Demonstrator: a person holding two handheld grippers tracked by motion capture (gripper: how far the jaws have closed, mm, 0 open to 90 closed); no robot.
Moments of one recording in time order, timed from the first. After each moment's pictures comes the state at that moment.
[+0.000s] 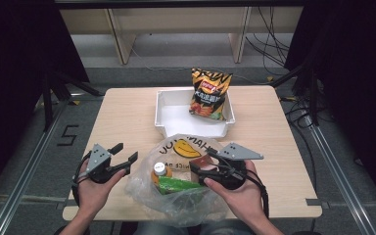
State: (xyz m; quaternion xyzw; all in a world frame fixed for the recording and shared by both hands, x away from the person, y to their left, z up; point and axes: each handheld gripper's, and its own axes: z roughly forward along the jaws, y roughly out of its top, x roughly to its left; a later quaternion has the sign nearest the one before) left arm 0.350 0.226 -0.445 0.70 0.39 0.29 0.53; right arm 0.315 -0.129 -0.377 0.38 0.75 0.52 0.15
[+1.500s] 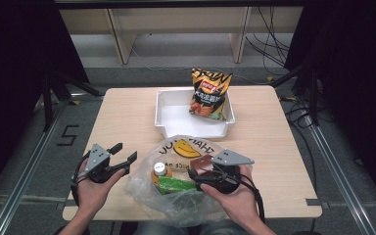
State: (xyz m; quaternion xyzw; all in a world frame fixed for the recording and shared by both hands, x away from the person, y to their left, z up) left arm 0.351 0.228 -0.446 0.69 0.39 0.29 0.53; right arm 0.317 -0.124 -0.403 0.38 0.77 0.49 0.15
